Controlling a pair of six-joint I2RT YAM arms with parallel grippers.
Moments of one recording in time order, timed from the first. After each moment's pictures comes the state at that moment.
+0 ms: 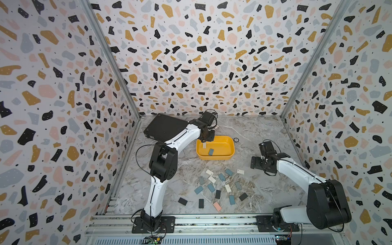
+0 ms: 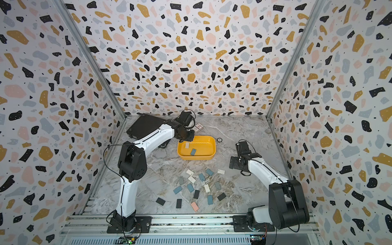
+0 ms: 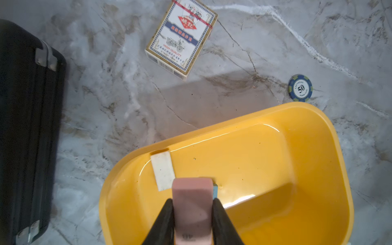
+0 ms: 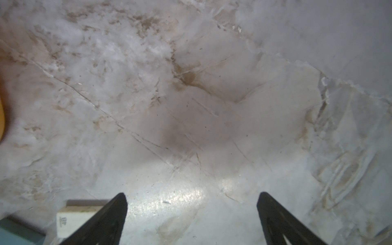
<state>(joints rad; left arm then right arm) -0.57 2.17 1.92 -0.82 -0.01 -0.30 0.22 1.36 0.78 -0.60 0.15 0.40</state>
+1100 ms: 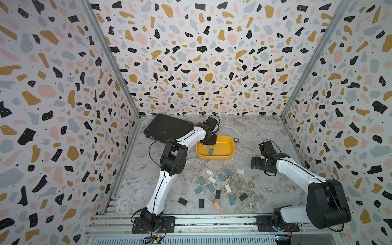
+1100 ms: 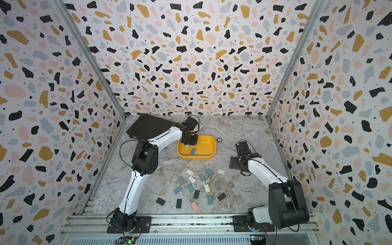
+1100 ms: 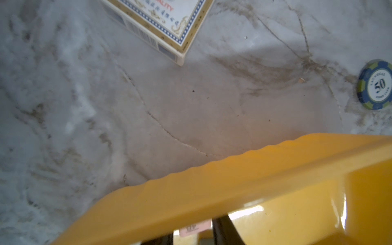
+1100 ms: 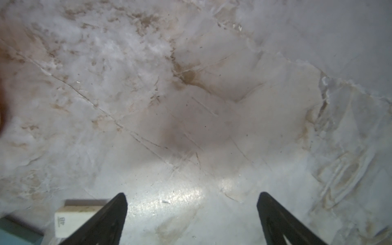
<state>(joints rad) -0.56 2.40 2.06 -0.82 0.02 -0.33 0.22 1.36 0.78 -0.61 0.15 0.39</state>
